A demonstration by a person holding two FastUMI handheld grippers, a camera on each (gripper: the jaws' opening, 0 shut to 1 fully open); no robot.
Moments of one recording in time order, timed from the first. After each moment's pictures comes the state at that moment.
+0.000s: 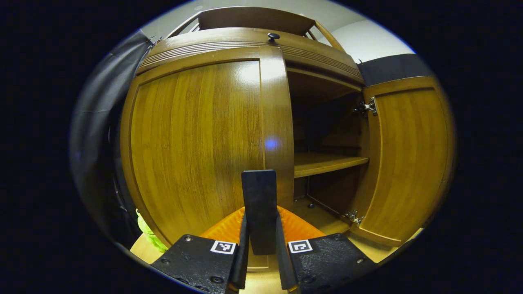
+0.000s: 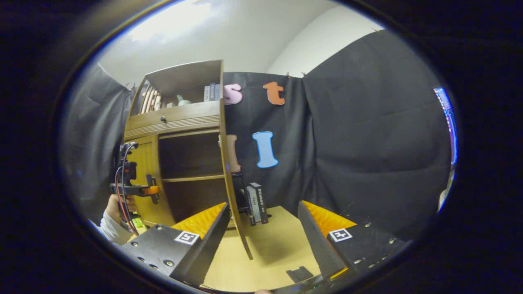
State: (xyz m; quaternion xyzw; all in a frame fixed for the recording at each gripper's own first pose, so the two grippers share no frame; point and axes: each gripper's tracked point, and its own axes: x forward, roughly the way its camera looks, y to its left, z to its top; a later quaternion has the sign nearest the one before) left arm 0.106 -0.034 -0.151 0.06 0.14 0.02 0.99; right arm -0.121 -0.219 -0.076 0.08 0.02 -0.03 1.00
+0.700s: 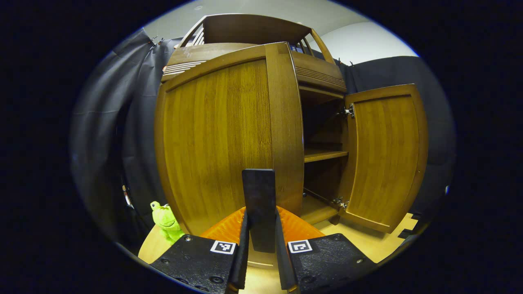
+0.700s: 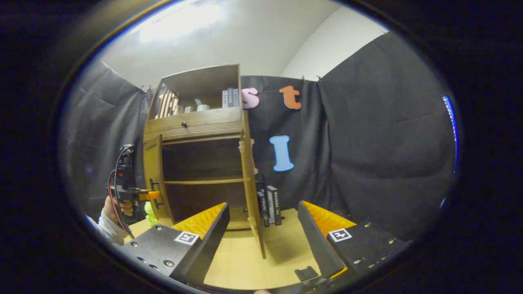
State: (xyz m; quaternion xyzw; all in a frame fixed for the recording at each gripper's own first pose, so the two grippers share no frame) left arm 0.005 -0.016 -0.122 0.07 0.15 0.00 0.99; right arm -0.132 -0.153 -0.051 0.05 0.02 0.05 1.00
